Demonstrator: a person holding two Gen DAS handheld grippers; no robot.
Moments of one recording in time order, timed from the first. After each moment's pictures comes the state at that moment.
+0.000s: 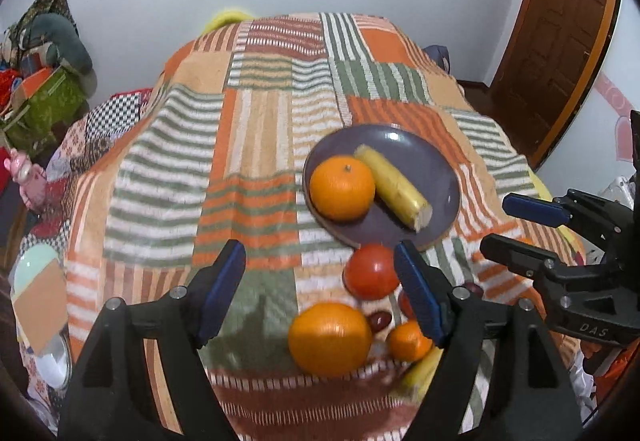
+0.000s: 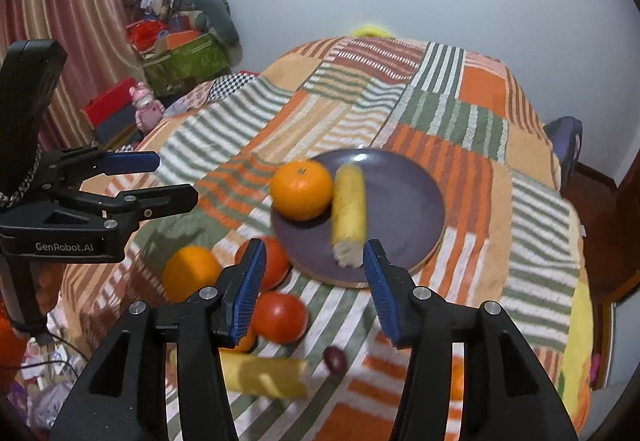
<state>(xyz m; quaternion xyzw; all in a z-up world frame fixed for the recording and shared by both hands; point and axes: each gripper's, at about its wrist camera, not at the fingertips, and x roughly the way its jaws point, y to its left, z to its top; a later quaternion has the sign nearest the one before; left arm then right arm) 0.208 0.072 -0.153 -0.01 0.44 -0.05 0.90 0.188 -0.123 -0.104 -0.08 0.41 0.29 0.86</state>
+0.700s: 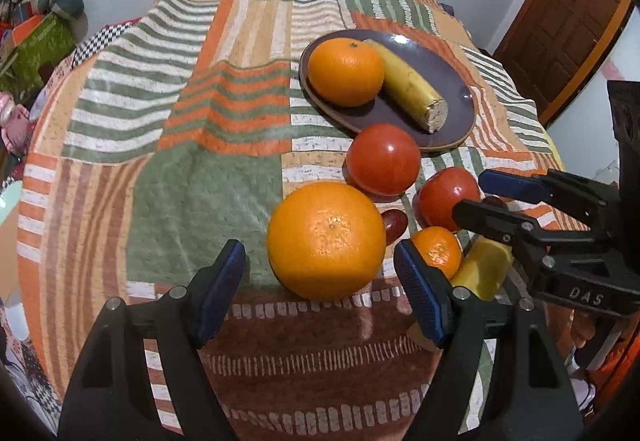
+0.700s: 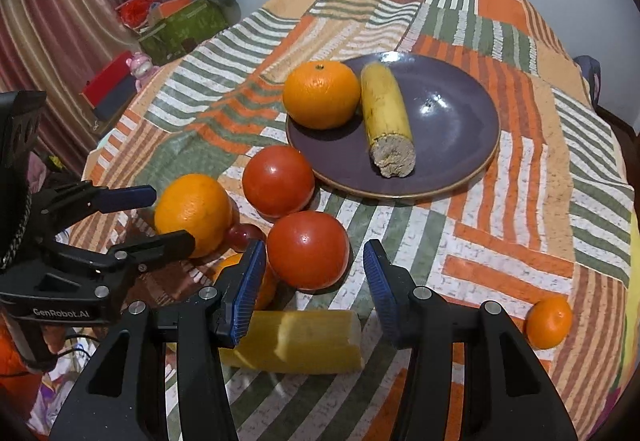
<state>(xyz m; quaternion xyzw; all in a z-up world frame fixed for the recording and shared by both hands) 0.182 0.074 -0.228 -0.05 0.51 -0.05 0.85 0.184 -0.108 -0.165 -0.05 0.49 0.29 0.82</state>
